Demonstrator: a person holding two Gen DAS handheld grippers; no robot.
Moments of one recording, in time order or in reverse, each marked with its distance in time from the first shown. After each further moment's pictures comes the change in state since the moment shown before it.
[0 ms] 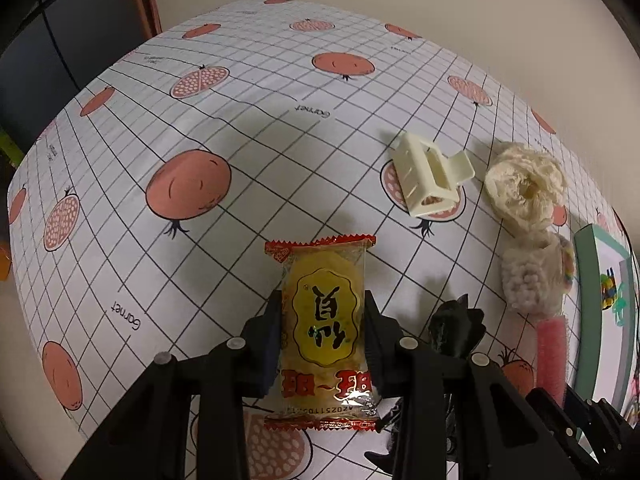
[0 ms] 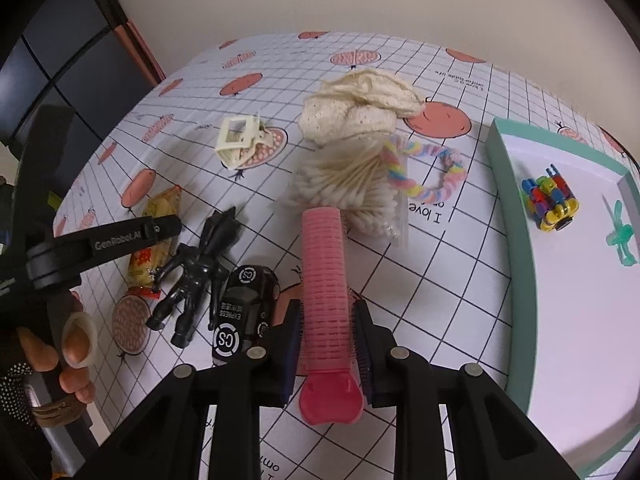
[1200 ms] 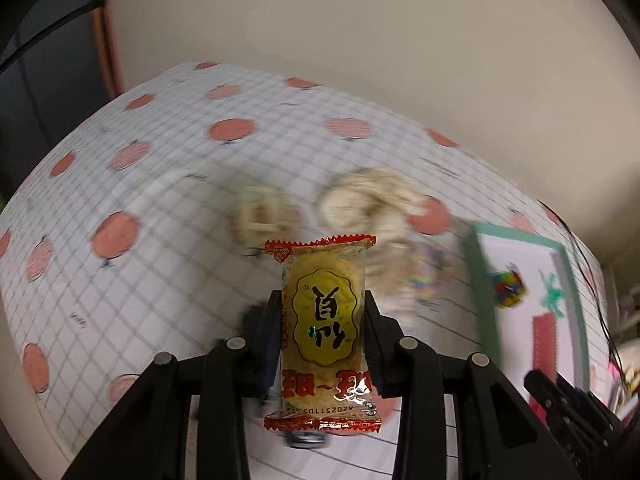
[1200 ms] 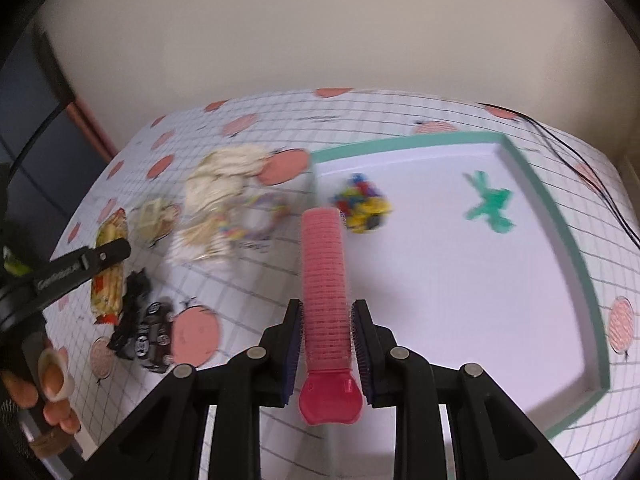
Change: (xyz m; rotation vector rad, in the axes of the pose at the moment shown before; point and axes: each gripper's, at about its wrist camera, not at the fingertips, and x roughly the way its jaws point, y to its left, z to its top) left arm -0.063 -0.108 -0.020 0.090 -0.171 -0.126; right arm -0.073 -0.120 -0.027 0.249 -0.159 -0.100
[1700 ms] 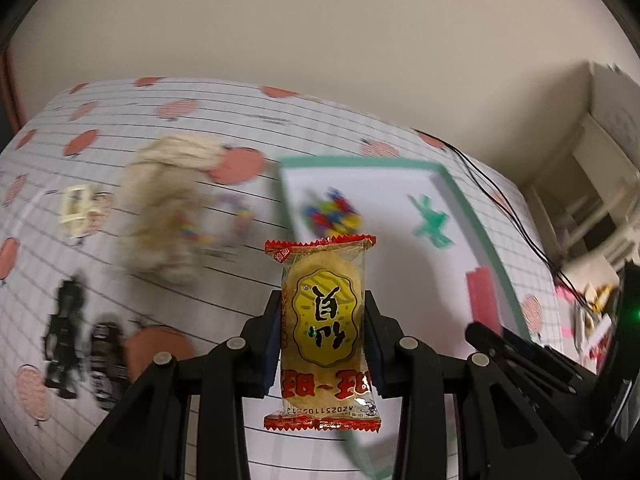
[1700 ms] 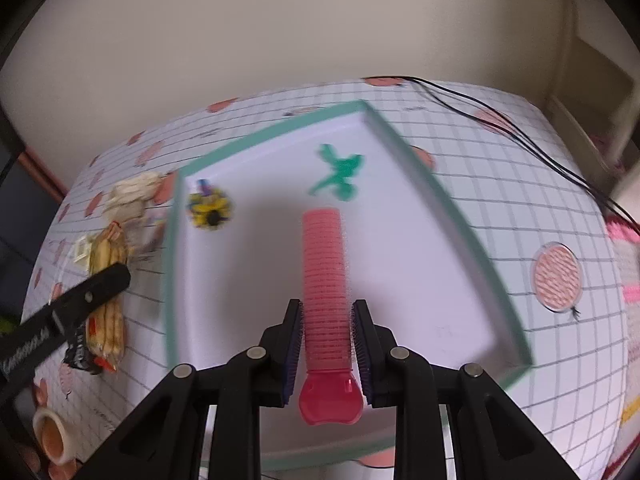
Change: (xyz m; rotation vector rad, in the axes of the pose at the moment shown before) left arm 0.002 -0.134 -0.047 0.215 0.073 -0.256; right arm -0.020 -0.102 -0.022 0.205 -0.010 -0.158
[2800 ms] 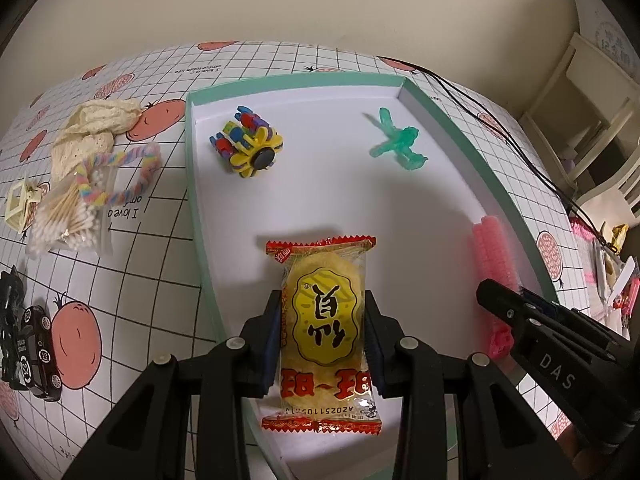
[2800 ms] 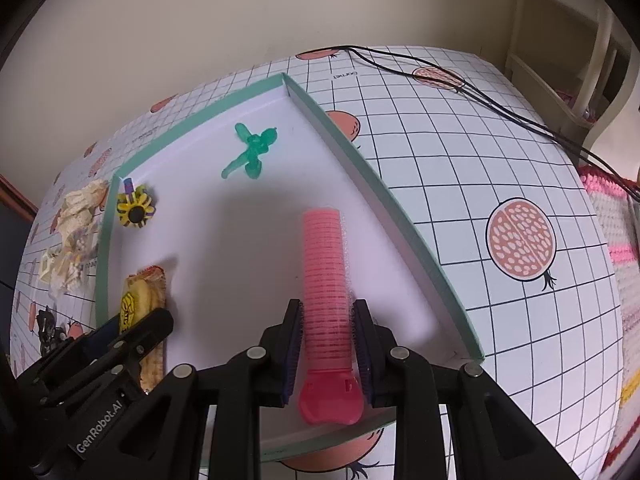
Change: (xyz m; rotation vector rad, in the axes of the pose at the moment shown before) left arm 0.061 -0.050 -0.025 0.099 0.126 0.038; right arm 0.017 -0.039 -0.009 0.109 0.048 -0.069
